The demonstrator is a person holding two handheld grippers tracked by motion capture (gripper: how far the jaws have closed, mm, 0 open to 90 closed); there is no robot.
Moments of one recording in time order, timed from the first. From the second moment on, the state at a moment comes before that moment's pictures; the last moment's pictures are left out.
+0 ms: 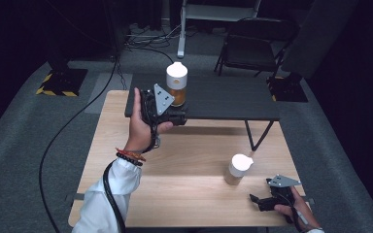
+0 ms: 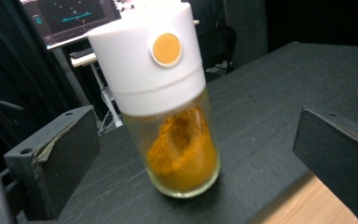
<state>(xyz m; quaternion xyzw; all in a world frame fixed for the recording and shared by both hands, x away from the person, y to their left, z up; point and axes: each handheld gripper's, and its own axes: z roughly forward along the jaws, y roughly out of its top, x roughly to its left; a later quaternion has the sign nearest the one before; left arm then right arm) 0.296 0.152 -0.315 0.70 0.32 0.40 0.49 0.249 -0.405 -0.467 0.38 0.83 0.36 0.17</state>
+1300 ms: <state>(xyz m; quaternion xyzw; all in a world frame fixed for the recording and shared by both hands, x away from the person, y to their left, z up) 0.256 0.146 -0.403 0.80 0.26 0.39 0.37 0.249 -0.405 -0.467 0.38 0.83 0.36 0.17</state>
